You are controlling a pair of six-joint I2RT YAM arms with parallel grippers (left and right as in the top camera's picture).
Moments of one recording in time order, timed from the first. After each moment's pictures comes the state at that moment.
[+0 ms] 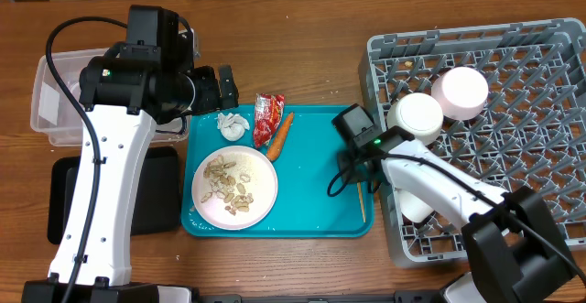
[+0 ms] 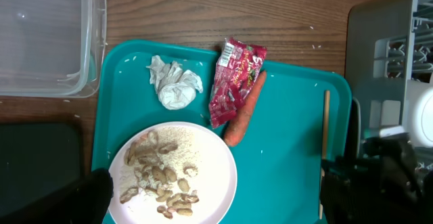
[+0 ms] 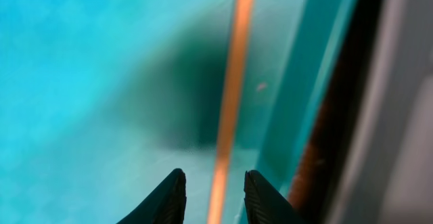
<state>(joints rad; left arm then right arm) -0.11 1.56 1.66 -1.24 0.18 -0.32 0.57 1.70 0.99 -0.68 0.07 0.34</state>
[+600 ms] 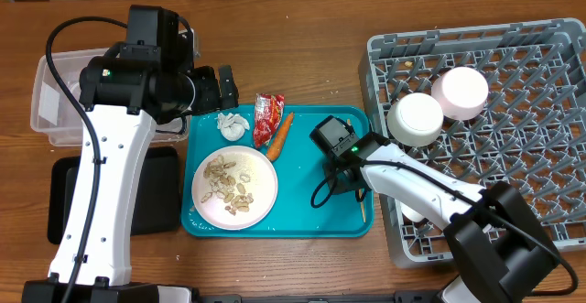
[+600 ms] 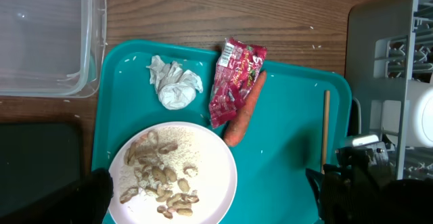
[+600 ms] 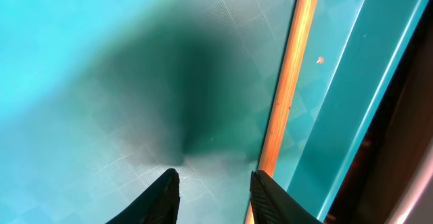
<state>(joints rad) -0.11 1.56 1.66 -1.24 0.18 -0.32 0.67 1.75 1.03 -0.73 0.14 0.41</state>
